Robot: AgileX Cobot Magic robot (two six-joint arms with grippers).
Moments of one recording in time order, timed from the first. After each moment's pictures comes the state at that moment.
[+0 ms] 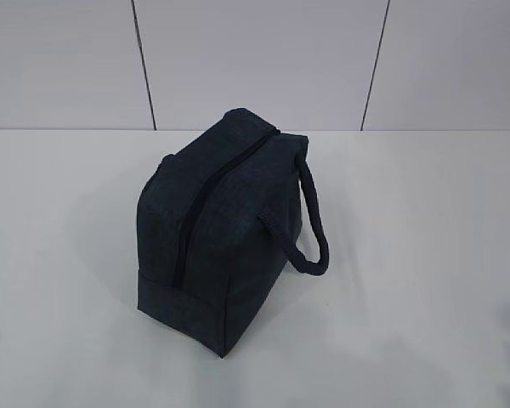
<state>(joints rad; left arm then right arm) -0.25 0.22 -0.53 -0.11 1.10 0.06 0.15 0.00 -0.50 -0.04 1.14 -0.08</state>
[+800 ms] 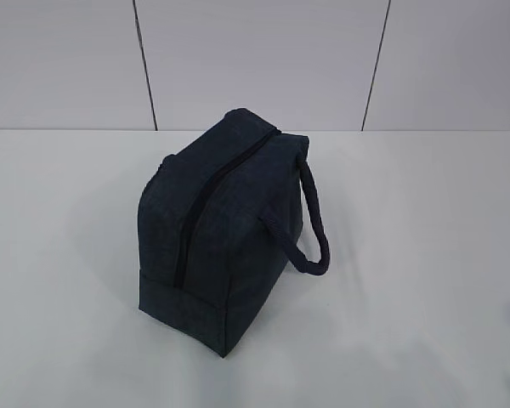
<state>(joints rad) 0.01 0.01 -0.53 -0.11 1.10 0.06 -0.03 -0.02 -0.50 -0.04 1.14 -0.08</state>
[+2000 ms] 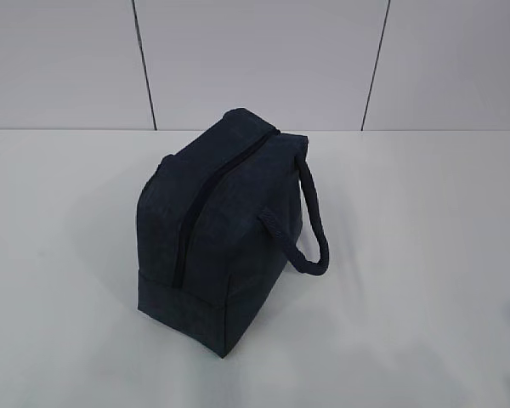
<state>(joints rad) 0.01 0.01 -0.53 -0.11 1.10 0.06 -0.03 -0.02 -0.49 -0.04 1.14 -0.08</state>
